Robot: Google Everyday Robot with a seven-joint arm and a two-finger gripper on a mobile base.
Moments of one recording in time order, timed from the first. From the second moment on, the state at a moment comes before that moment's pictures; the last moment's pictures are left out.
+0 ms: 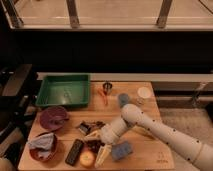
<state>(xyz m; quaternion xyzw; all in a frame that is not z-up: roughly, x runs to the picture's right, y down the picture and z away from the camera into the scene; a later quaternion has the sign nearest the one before) -0.060 0.293 0.675 -0.47 -0.50 0.04 0.73</state>
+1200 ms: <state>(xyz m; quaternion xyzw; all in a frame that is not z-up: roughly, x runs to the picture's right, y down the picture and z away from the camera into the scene) -0.081 0.339 0.683 -0.47 -0.55 0.04 0.68</state>
